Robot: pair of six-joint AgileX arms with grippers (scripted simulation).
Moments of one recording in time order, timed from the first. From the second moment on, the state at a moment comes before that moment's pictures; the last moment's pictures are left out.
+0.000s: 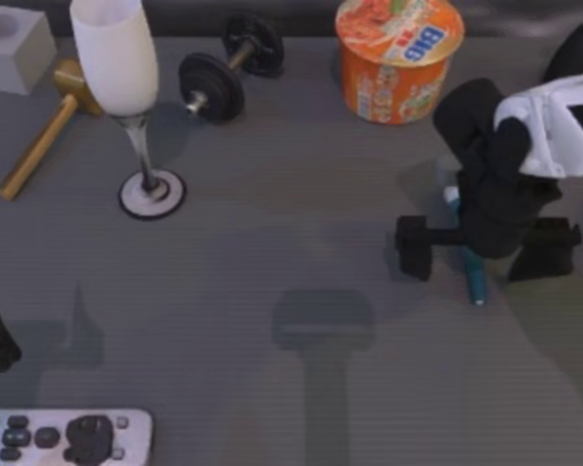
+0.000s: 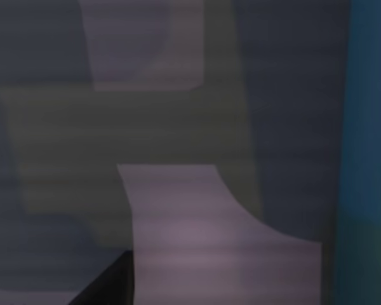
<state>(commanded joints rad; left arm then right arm) 0.00 0.00 0.00 0.00 0.00 0.00 0.40 2.12 1.29 -0.65 0.04 0.43</state>
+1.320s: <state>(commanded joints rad) 0.00 0.00 0.00 0.00 0.00 0.00 0.40 2.04 1.28 -0.52 0.02 0.38</state>
